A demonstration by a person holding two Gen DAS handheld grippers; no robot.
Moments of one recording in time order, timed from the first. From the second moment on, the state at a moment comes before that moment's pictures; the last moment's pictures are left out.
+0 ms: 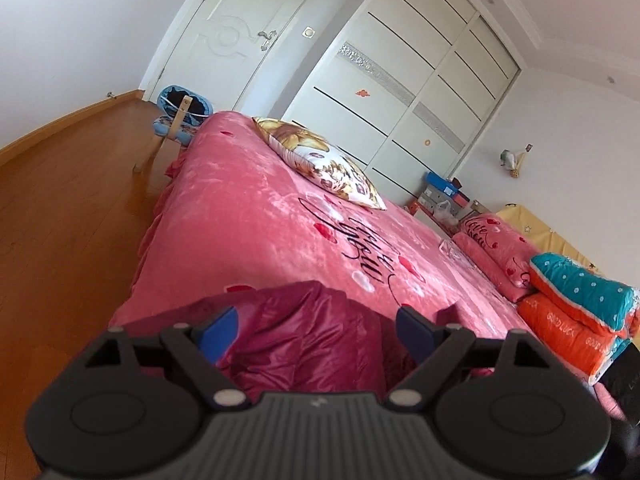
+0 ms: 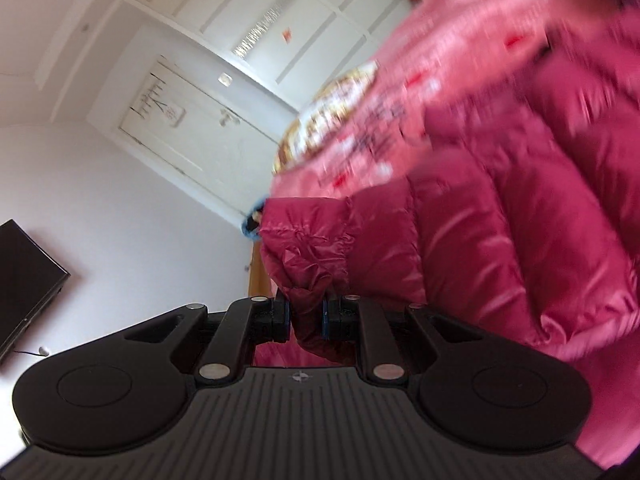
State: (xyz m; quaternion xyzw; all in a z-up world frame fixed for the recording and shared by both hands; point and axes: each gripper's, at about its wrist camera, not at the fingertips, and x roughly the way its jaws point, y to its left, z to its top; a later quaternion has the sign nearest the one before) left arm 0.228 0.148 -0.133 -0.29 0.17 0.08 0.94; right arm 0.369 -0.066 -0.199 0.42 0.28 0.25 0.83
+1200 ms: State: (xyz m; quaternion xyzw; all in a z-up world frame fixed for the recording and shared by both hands) left arm 0.277 0.047 -0.149 -0.19 0.27 -0.11 0.94; right arm 0.305 -0.229 -0.193 0.25 0.25 -0.01 0.94
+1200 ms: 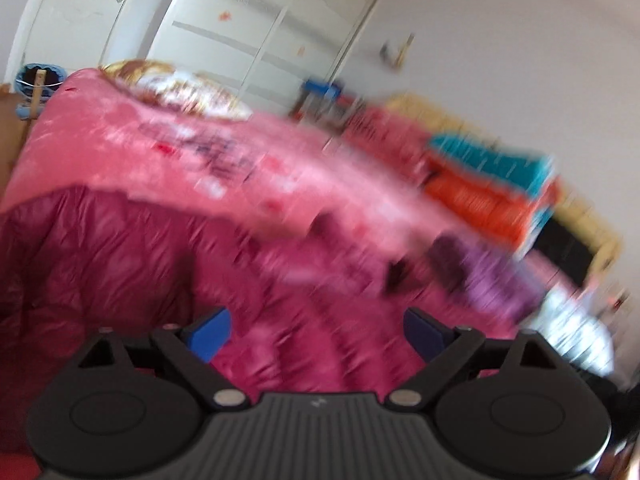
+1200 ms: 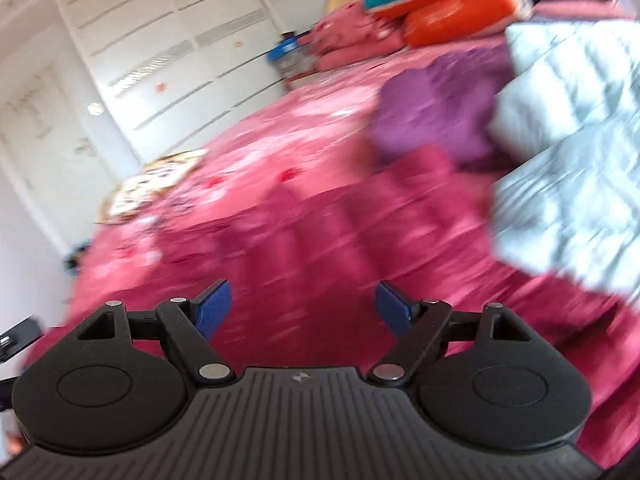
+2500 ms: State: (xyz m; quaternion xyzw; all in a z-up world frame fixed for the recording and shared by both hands) left arm 0.140 0.111 -0.091 -0.15 0.19 0.00 0.97; right arm 0.180 -0.217 -0.179 0.17 0.23 -0.08 0.96
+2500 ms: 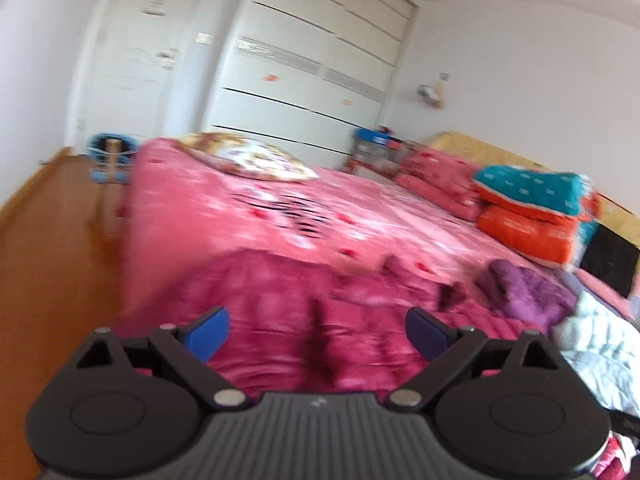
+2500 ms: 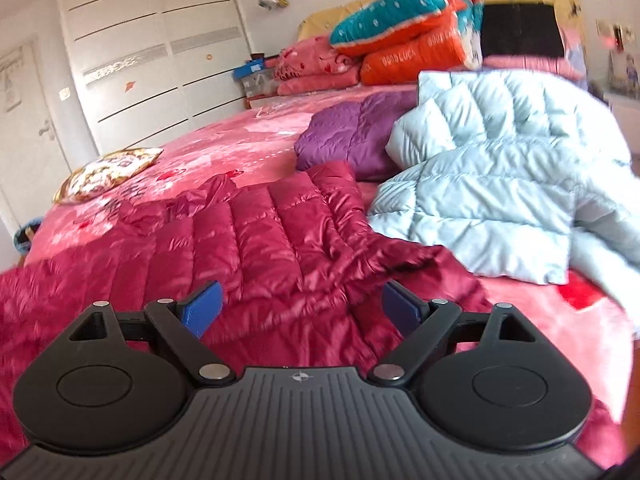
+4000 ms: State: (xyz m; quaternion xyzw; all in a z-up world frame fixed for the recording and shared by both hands) left arm 0.079 0.189 -0.220 -0.07 0.45 0.00 0.89; right arm 0.012 -0.228 -0.182 0.12 0.26 -0.10 0.95
